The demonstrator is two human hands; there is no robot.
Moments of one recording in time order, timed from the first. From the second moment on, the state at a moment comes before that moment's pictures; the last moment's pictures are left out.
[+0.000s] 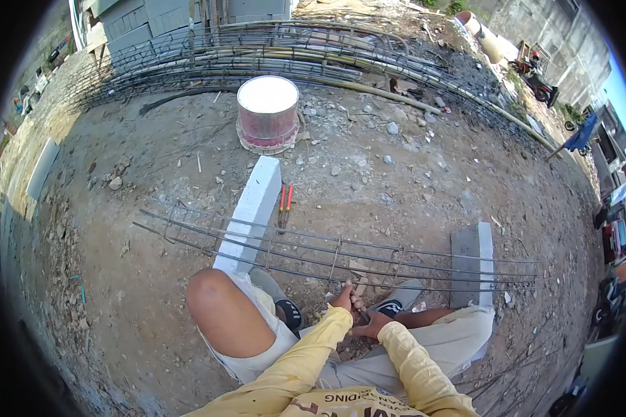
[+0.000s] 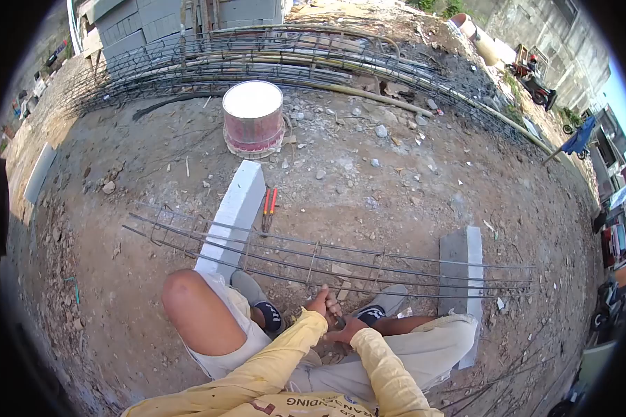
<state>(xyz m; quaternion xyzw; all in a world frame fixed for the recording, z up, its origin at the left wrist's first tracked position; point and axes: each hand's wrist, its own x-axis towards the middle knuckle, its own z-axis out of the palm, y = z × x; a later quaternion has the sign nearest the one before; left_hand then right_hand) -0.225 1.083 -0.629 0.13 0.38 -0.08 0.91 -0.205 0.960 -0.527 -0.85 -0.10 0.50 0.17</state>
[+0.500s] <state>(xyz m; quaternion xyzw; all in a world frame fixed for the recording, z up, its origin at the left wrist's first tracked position) -0.225 1.076 -0.656 0.42 0.58 -0.09 0.69 -0.241 0.971 -0.580 -0.89 -0.08 0.45 0.07</state>
